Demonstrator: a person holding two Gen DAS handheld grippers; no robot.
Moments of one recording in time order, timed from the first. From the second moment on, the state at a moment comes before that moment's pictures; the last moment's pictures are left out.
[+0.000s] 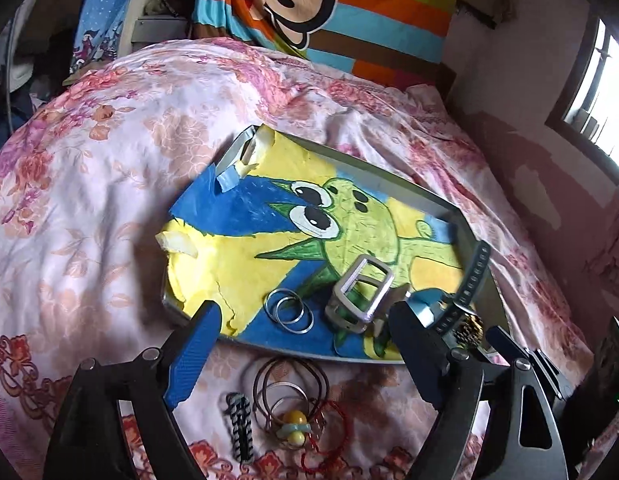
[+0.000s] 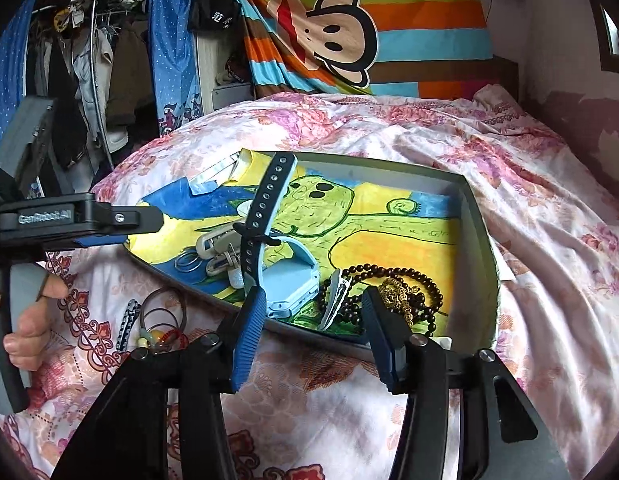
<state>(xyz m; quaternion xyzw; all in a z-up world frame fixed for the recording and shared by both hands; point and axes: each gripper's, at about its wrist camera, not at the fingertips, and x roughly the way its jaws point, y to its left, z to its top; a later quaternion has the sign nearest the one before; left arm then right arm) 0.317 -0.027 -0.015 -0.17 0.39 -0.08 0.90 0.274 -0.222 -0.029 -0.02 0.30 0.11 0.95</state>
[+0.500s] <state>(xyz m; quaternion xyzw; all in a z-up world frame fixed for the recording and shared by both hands) 0.236 0.012 0.026 -0.16 0.33 -0.05 0.93 0.194 -0.217 0.033 -0.02 0.24 0.09 0.97</state>
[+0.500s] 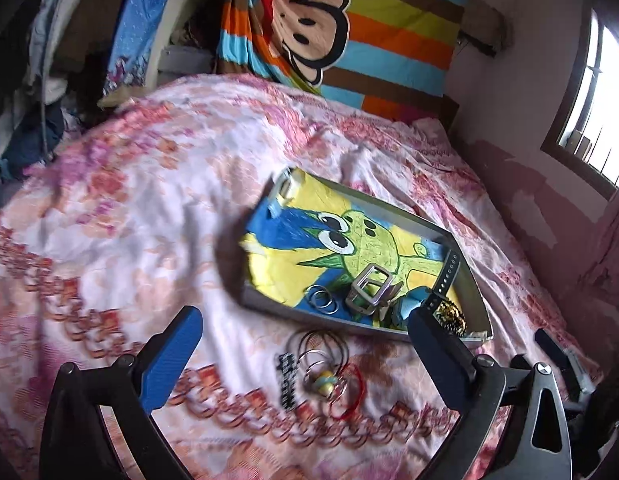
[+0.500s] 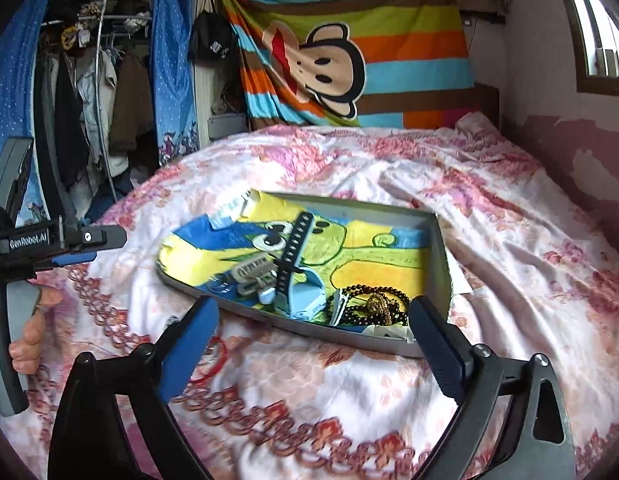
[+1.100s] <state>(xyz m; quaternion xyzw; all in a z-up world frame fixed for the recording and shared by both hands) 0.096 0.031 0.034 -0.06 0.23 -0.04 0.97 0.065 -0.202 0.040 0.00 0.18 0.11 0.98</state>
